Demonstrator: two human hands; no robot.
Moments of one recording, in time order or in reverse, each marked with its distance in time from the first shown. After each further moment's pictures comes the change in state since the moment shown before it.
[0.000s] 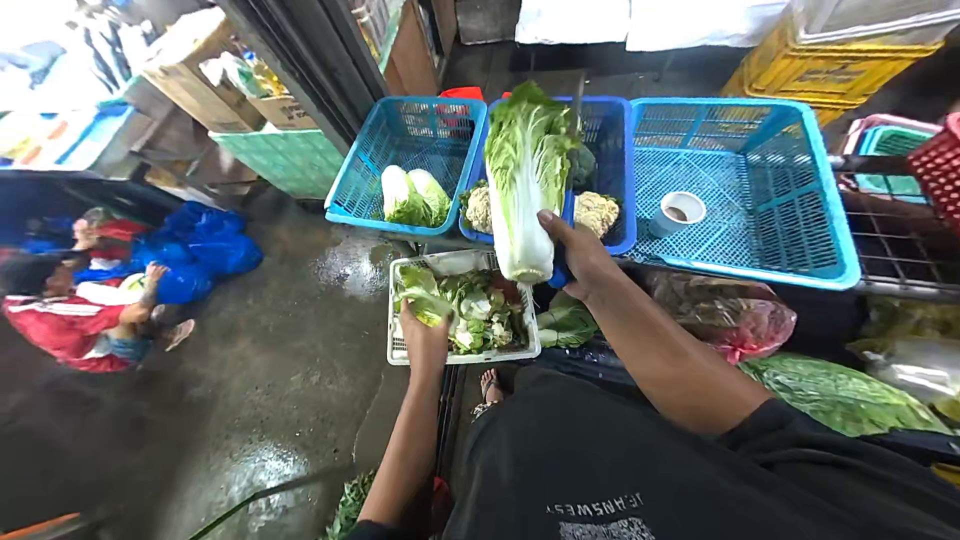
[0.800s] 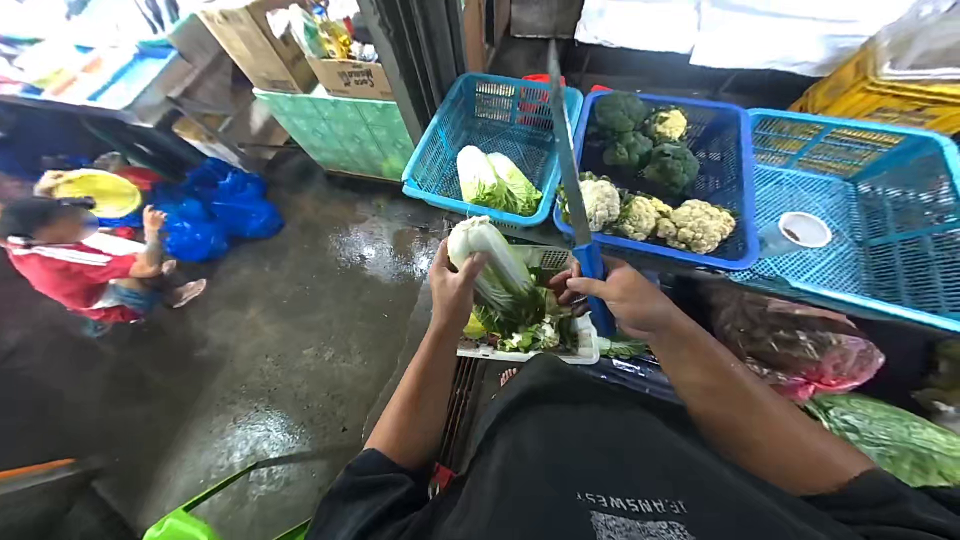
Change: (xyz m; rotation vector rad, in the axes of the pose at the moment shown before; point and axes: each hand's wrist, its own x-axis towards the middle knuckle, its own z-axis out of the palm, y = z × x) left_hand 0.088 0.015 -0.112 -0.839 -0.174 0.309; right_hand -0.005 0.073 0.105 -0.502 -0.232 0.045
